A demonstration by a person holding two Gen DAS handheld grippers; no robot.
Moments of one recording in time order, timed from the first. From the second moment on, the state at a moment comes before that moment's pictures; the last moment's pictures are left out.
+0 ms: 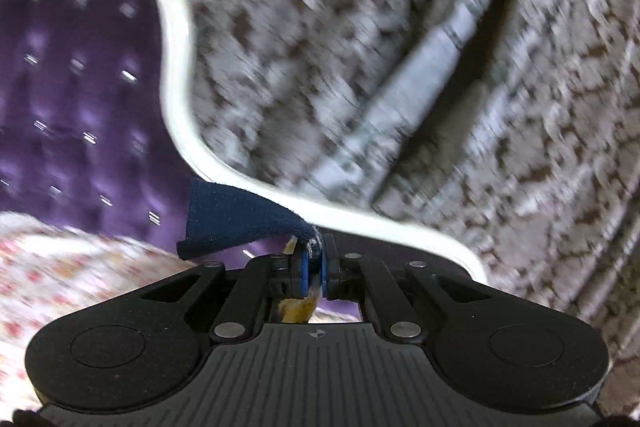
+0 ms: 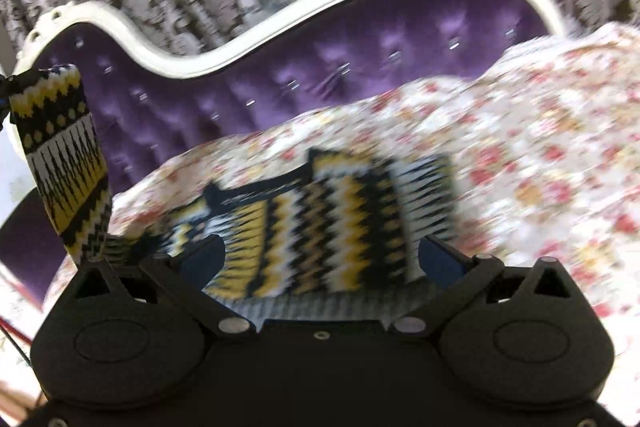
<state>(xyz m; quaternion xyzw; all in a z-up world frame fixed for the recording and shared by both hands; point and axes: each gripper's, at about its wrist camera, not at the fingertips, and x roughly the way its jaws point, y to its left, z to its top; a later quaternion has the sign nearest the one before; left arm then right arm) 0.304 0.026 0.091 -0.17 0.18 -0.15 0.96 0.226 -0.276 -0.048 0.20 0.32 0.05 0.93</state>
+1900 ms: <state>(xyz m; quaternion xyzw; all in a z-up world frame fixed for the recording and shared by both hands) 0.297 -0.007 -0.078 -0.03 0.32 -0.11 0.94 0.225 -0.328 -0.053 0.25 0.30 -0.03 0.92</state>
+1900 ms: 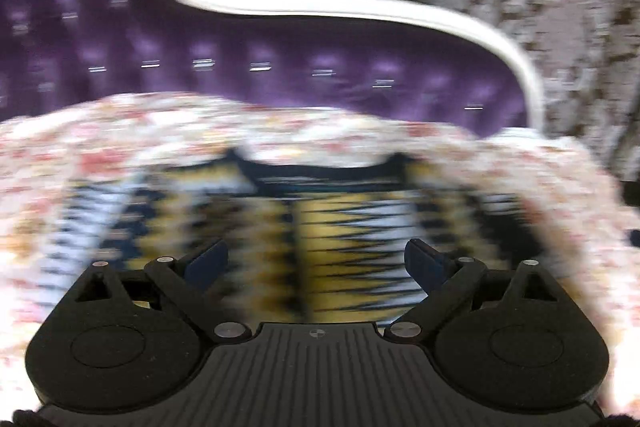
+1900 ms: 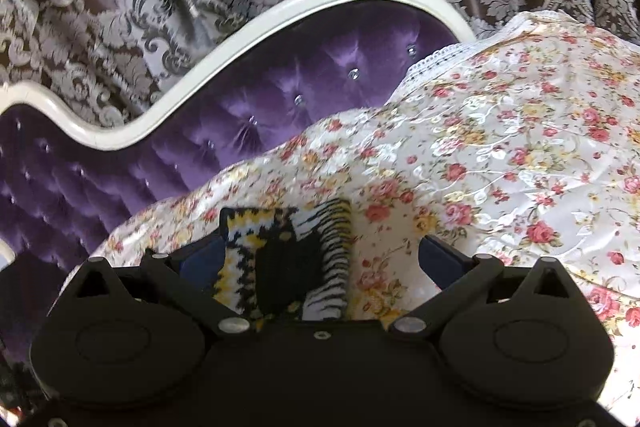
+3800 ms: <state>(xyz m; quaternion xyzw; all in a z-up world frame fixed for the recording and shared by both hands) 0.305 0.045 -0.117 -0.01 0.32 -0.02 0.95 0.266 -0.276 -0.124 0.14 0.32 -0.05 0.94</state>
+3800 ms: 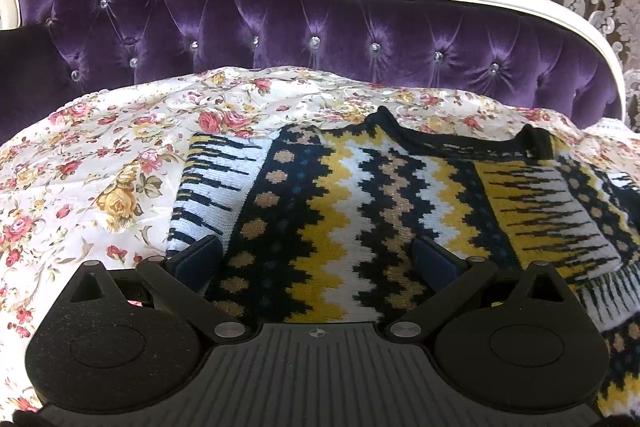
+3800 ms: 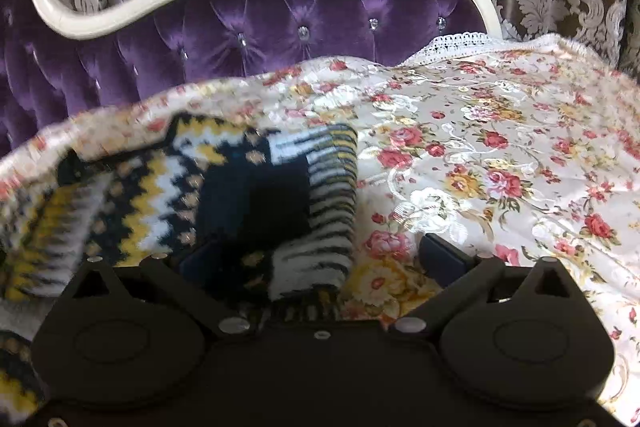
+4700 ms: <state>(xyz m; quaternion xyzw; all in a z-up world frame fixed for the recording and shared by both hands) 0.306 0.043 -0.116 0.00 0.32 -0.02 0.95 0.279 -0.277 -0.113 0.10 0.34 -0.05 0.94</state>
